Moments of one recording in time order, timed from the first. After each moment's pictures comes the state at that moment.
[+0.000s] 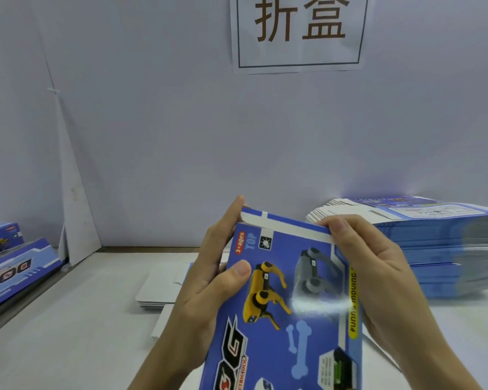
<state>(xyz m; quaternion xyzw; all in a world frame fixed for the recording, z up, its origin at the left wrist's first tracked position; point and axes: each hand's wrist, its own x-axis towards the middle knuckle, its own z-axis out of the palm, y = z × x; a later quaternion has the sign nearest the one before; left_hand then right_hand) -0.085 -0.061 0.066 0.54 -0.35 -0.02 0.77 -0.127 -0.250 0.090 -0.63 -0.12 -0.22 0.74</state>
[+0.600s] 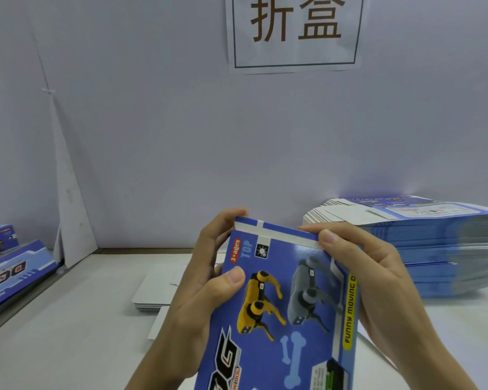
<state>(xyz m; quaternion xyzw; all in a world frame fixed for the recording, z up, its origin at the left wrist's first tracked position) -0.082 -0.062 0.067 0.54 -0.37 0.02 0.76 -0.131 -0.253 0.091 -0.62 -0.14 -0.19 0.75</state>
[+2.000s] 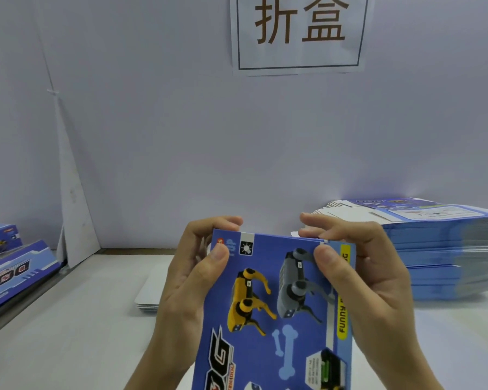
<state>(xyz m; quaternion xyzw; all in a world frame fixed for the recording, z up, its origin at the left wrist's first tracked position) -0.099 -0.064 0.085 0.52 -0.27 0.10 0.80 -0.130 -0.234 0.076 -0.61 -0.23 -0.37 0.66</state>
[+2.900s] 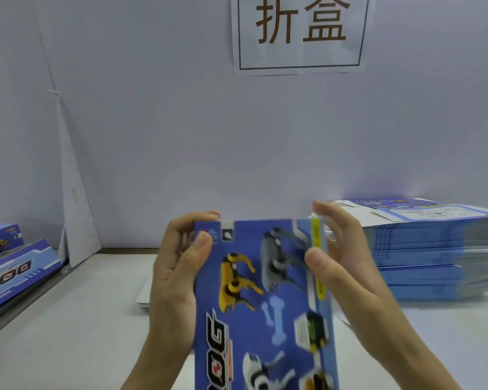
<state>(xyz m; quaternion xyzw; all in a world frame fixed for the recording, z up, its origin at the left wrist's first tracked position) -0.085 -0.061 0.078 0.48 -0.25 0.15 0.83 -0.120 -0.244 0.073 -0.70 -0.20 -0.24 0.64</state>
